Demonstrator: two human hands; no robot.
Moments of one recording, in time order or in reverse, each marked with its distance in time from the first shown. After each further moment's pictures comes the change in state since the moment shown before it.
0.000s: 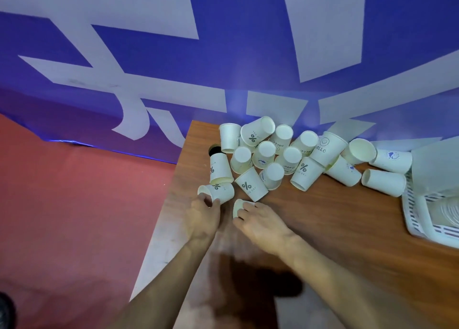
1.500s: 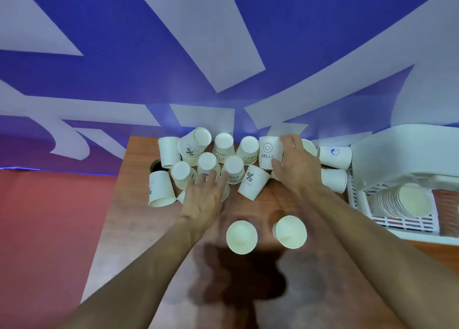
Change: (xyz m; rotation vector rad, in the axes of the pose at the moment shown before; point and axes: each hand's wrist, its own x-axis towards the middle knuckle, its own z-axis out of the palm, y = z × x) left_hand 0.014 0.113 0.101 0.984 0.019 0.955; right_hand -0.082 0.219 -0.032 0.311 0.154 1.029
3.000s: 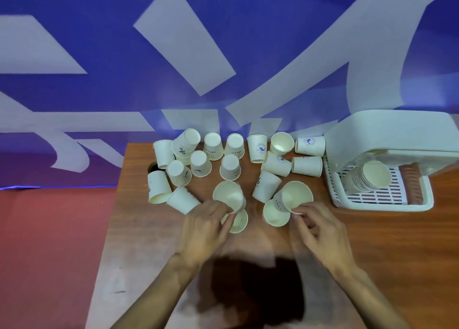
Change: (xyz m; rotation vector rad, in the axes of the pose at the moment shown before) left_hand -0.099 0.034 -0.054 -0.558 0.445 0.174; right_hand -0.205 0.070 -0.009 0.502 0.258 -0.147
